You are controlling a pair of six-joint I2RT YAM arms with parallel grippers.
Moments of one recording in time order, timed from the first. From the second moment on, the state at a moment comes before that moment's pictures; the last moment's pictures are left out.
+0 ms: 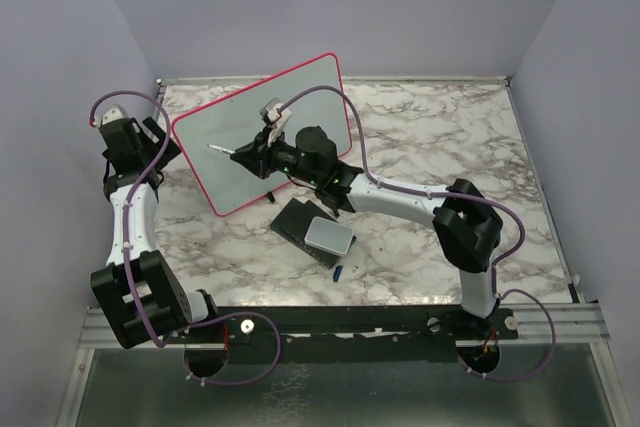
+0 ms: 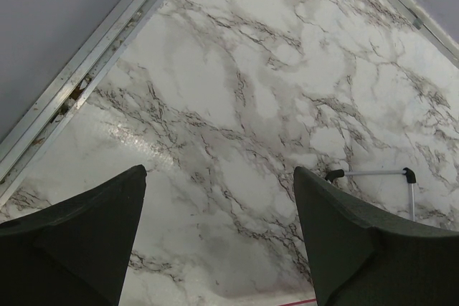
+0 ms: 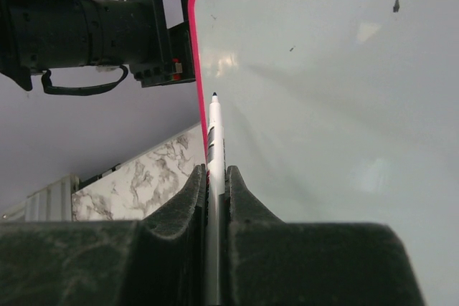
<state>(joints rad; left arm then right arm) 0.38 1.28 0.95 -0.21 0.06 -0.38 0.99 1.95 1.47 0.53 -0.16 0.24</state>
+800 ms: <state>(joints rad) 0.38 1.28 0.95 -0.21 0.06 -0.38 0.99 2.03 1.56 0.49 -0.06 0.23</state>
